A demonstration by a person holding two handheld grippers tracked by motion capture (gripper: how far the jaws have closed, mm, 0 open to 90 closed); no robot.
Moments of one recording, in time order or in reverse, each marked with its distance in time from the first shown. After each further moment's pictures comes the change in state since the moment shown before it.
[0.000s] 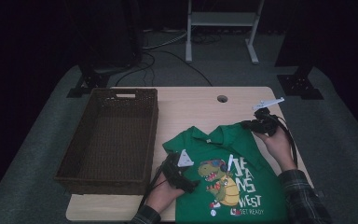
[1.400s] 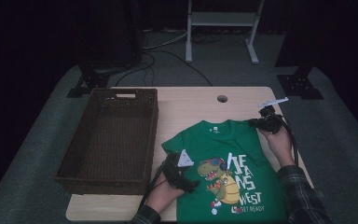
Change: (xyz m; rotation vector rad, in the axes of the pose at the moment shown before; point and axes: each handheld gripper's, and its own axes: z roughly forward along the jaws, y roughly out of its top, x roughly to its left) left arm 0.000 0.000 0.000 -0.001 0.000 -0.001; right arm -0.041 -0.015 0.020 0.027 -0.111 0.119
